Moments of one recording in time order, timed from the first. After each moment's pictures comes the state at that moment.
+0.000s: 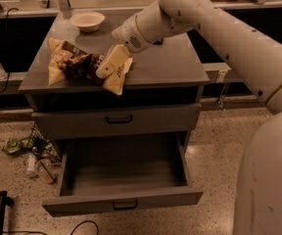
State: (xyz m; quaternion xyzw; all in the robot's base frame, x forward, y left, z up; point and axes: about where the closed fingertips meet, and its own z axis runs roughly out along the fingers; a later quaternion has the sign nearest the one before) arm 0.685 0.090 0.905 -0.59 0.66 0.25 0.39
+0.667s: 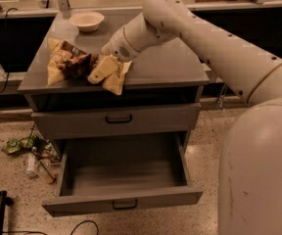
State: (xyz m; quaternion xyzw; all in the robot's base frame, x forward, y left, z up) arm 0.694 0.117 0.867 -0.59 0.68 0.25 0.36
